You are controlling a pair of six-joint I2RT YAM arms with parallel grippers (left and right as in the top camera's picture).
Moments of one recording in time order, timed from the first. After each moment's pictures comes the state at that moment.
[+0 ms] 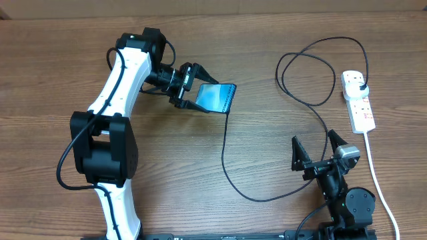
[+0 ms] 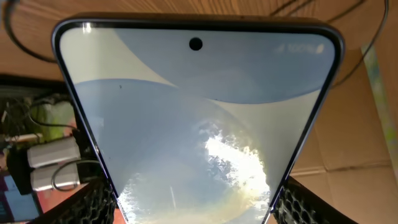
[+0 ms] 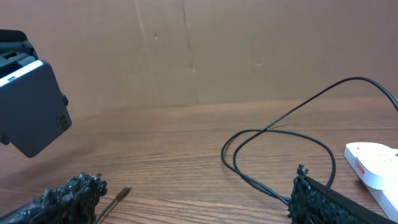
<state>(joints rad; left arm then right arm) -0.16 2.13 1.83 -1.36 1.07 -1.20 0.05 0.01 0.02 -0.02 -0.17 0.15</state>
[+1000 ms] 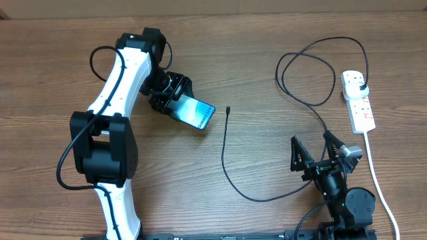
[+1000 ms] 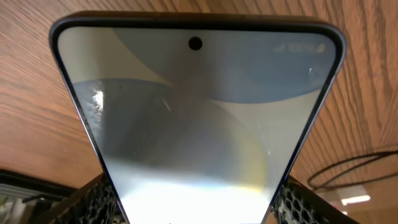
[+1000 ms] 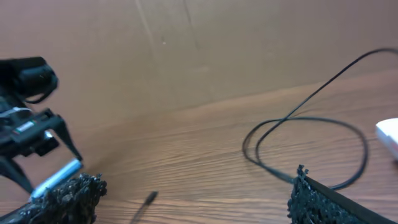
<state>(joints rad) -0.16 2.13 1.83 -1.37 0.45 -1.19 0.05 0.01 0.02 -0.02 -0.22 0.32</state>
